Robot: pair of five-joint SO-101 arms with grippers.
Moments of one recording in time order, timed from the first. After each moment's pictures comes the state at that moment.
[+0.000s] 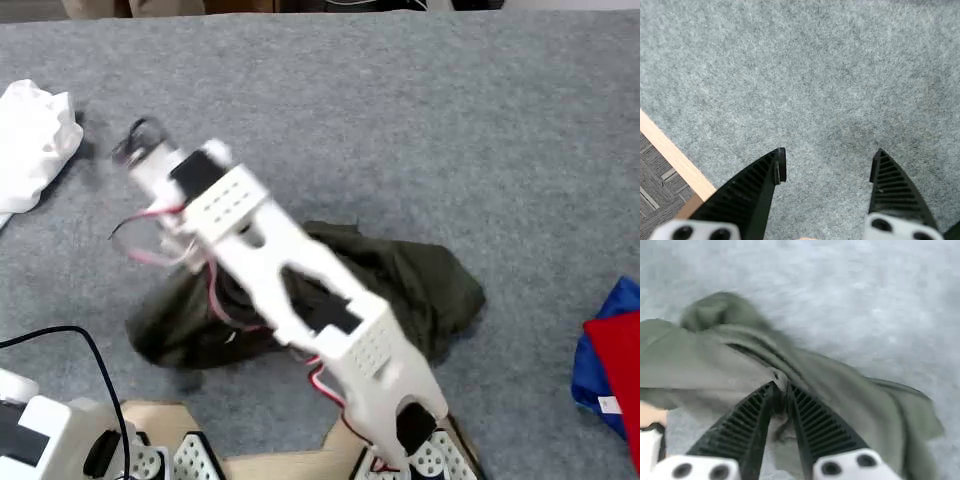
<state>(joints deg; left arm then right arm) -75.6 -6.6 7.7 81.5 -26.0 -47.1 37.7 -45.8 101.1 -4.5</state>
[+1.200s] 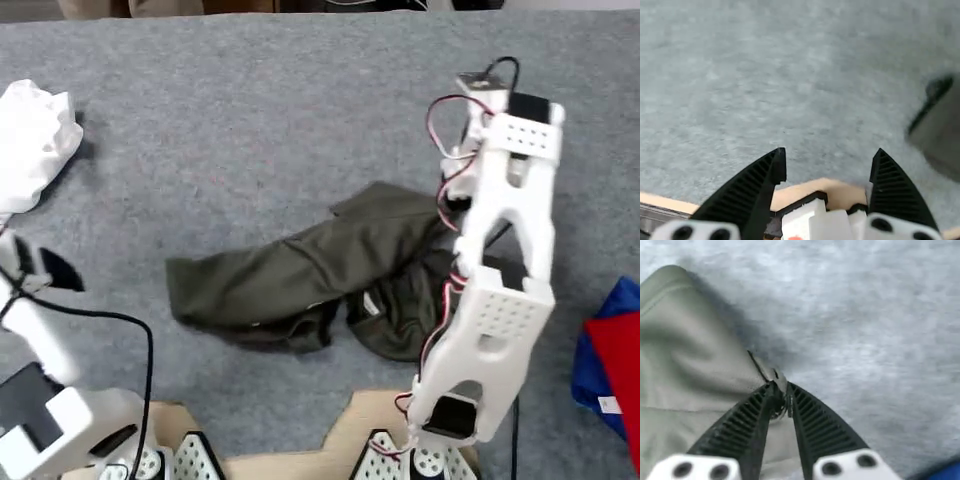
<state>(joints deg) -42.9 -6.9 8.1 98.1 -26.0 12.8 35.3 -32.2 93.3 9.9</state>
